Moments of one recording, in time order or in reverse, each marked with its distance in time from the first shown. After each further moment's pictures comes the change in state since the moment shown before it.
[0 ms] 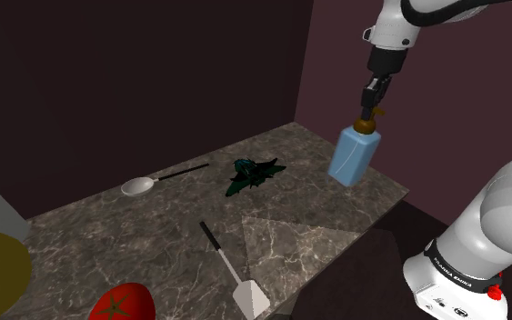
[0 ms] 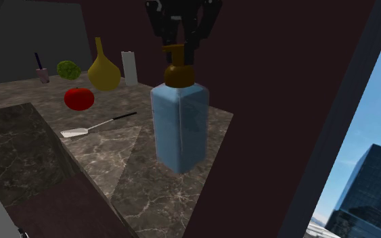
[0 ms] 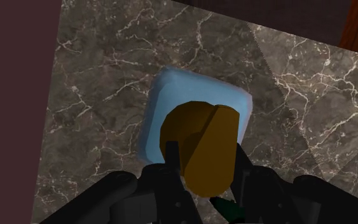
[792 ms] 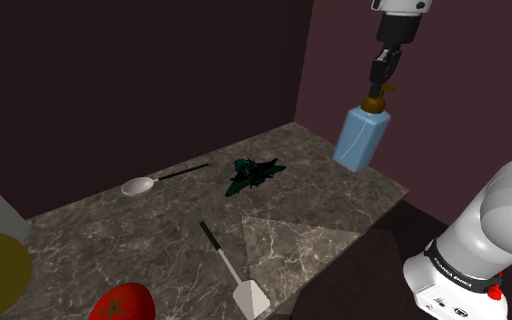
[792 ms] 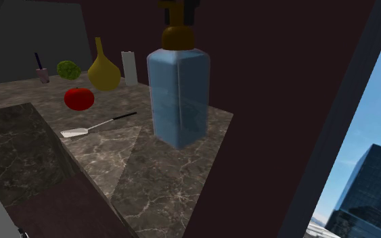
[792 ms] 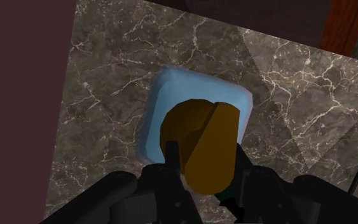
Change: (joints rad) arm 0.004 0.011 0.007 0.169 0.007 -0.158 0.000
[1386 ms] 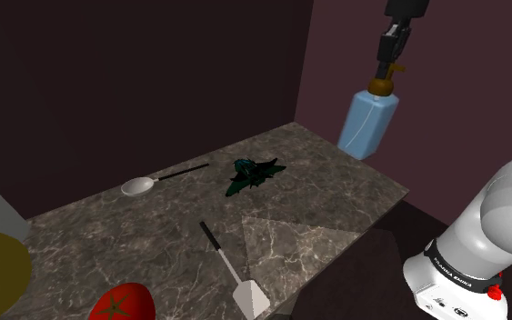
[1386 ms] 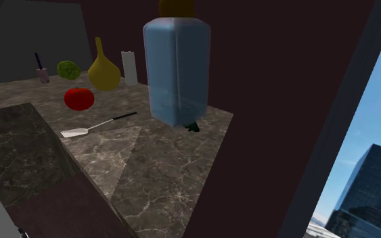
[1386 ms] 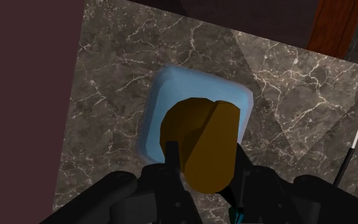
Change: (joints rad) arm 0.003 0.026 0.005 0.141 0.005 -0.115 0.000
